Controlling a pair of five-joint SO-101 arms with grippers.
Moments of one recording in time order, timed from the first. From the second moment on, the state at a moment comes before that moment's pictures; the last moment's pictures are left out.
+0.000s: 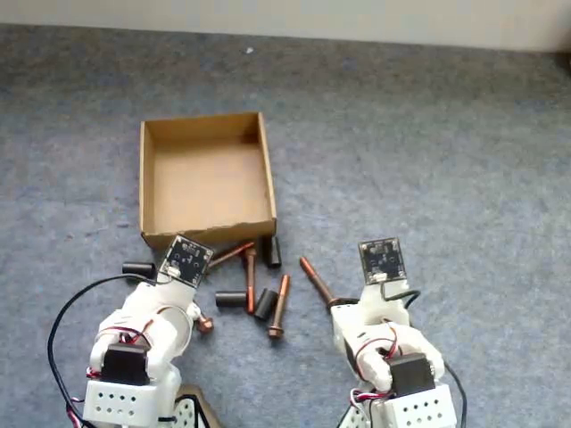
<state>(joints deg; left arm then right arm) -1.5 -103.1 96.0 74.1 -12.9 -18.5 -103.0 96.0 68.2 -1.0</state>
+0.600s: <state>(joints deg) -5.2 -103.2 87.8 74.8 -12.9 -9.7 -103.0 96.0 59.7 -0.2</state>
